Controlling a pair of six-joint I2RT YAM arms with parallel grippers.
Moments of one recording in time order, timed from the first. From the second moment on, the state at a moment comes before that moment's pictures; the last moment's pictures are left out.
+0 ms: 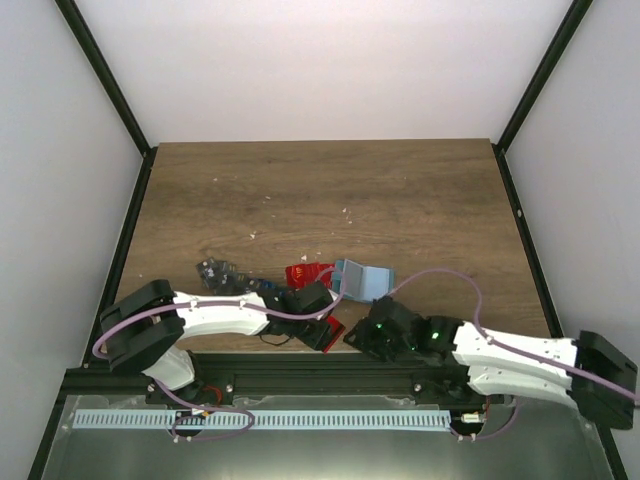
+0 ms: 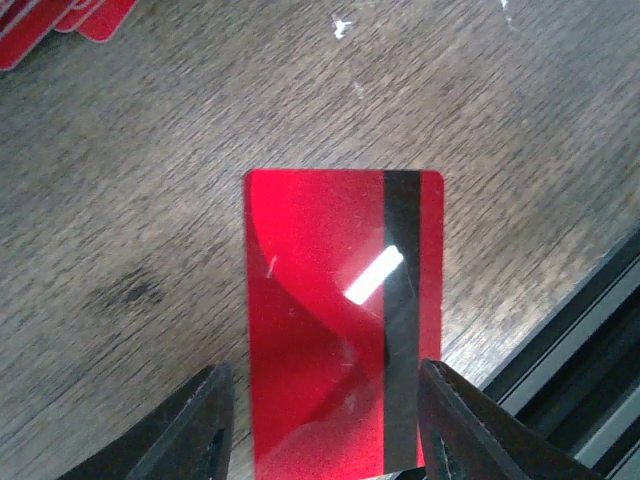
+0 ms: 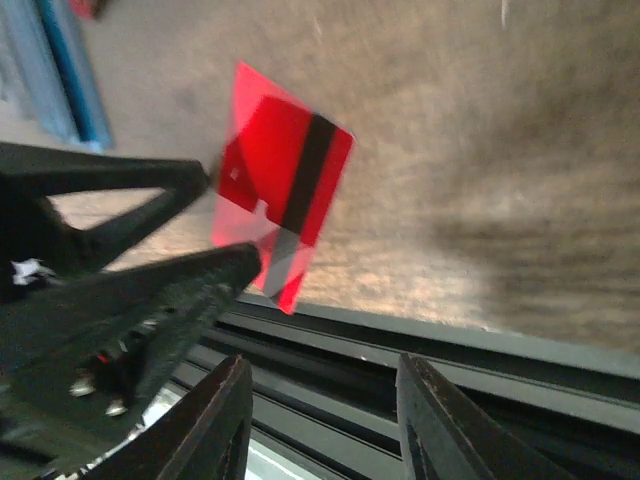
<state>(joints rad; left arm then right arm) -1.13 1.55 0.75 -0.35 0.08 -0.51 1.07 0.88 0.34 -0.29 -0.14 1.40</state>
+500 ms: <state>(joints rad) -1.13 1.53 0.70 -0.25 0.16 -0.50 1.24 1.18 0.35 -0.06 -0.06 1.62</state>
